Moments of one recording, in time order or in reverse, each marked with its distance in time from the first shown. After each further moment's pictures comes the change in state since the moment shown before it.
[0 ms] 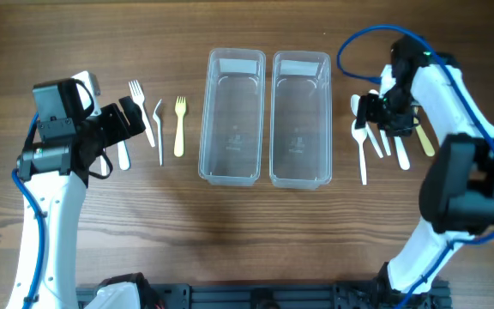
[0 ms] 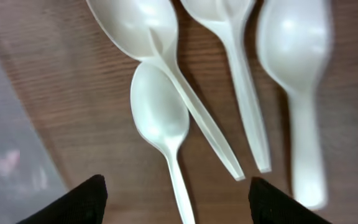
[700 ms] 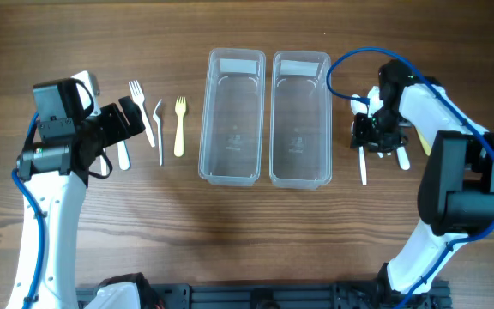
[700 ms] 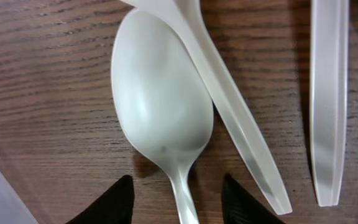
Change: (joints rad) left arm 0.000 0.000 0.001 0.000 -0.006 0.003; right arm 0.023 -0.011 -0.209 0.168 -0.013 0.011
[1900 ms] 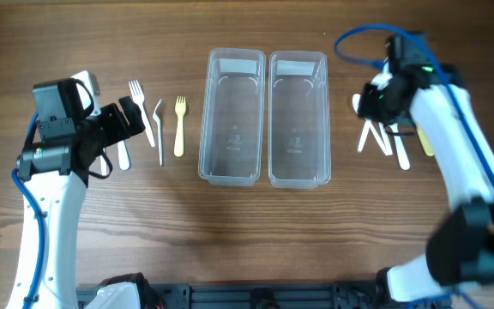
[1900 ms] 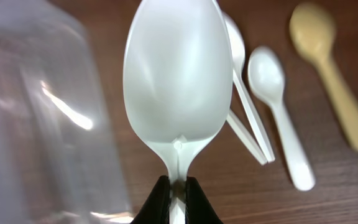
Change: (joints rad) left arm 0.000 0.000 0.000 0.000 0.000 0.000; right arm 0.072 -0.323 0.110 -0.046 0.092 0.164
